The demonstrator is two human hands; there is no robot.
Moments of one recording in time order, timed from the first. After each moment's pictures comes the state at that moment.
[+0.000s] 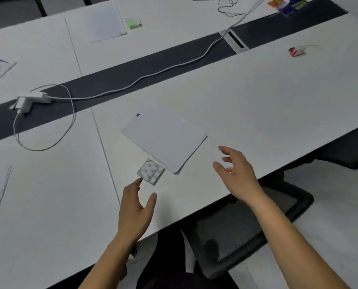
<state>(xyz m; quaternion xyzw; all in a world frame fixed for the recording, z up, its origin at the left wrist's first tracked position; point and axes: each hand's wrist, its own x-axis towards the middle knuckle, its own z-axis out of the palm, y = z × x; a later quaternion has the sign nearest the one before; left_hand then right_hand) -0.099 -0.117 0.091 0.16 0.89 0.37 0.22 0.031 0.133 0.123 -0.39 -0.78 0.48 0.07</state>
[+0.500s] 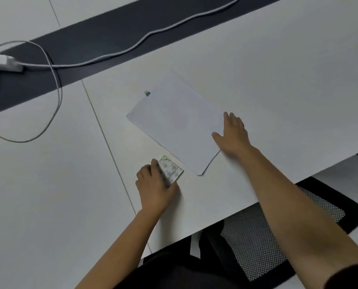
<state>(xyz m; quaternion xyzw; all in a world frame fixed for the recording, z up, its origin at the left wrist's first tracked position) -0.202 -0.069 -0.033 0.18 0.94 0.14 0.27 -0.151 0.201 -0.023 -0.43 -0.83 0.27 -0.21</state>
